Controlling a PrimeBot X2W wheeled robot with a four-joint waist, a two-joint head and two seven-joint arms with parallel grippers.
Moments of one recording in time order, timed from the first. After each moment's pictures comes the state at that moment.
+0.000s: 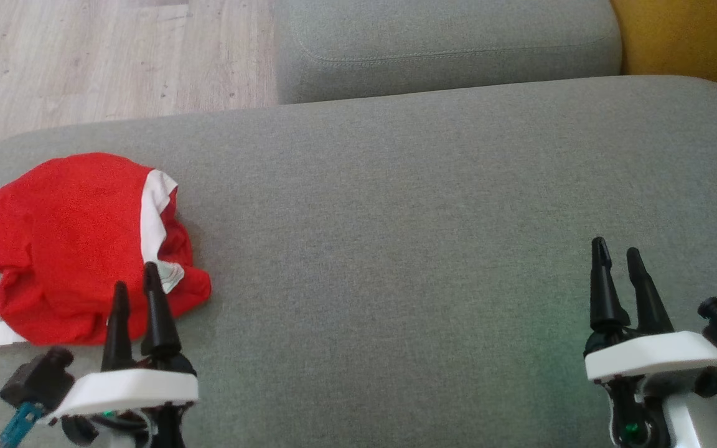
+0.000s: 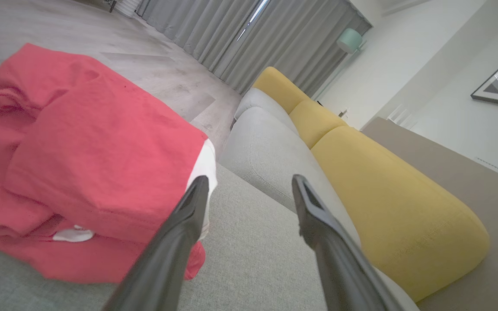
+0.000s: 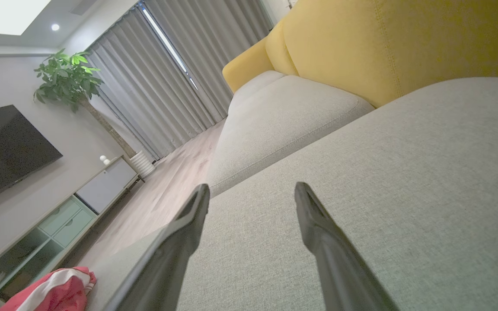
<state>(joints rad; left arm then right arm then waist) 0.01 0.04 -0.05 0.08 -0.75 -0.07 -0.09 -0.02 -0.04 0.01 0.17 0.58 0.12 -0.09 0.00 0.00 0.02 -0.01</state>
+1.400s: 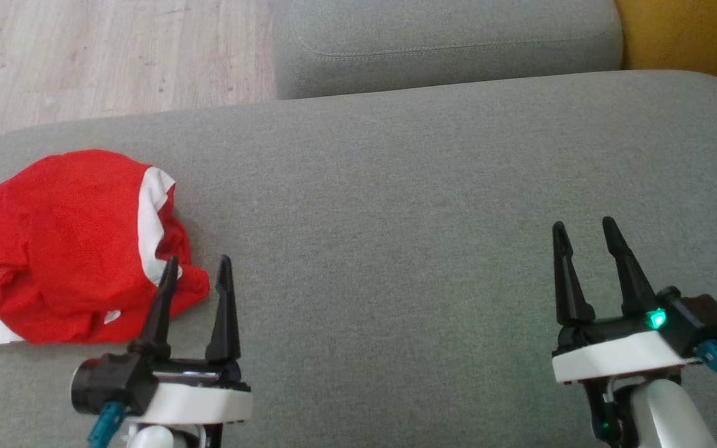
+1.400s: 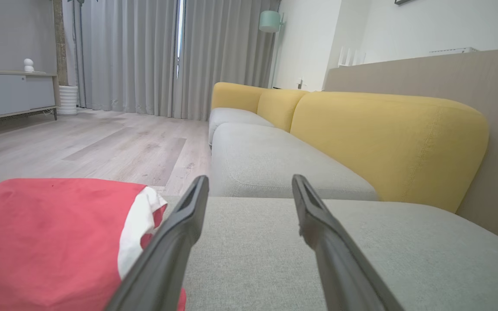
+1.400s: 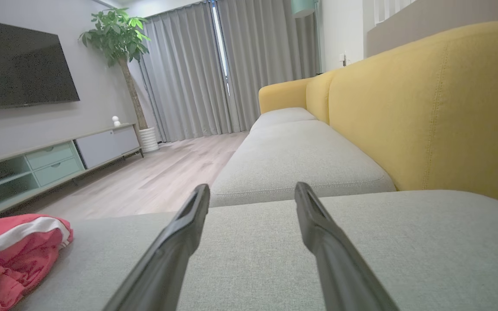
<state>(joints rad) 0.01 0.08 -0.21 0.04 -0.26 -0.01 -0.21 -0.03 -0.04 0.09 0.10 0.19 0.12 -0.21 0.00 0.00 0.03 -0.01</state>
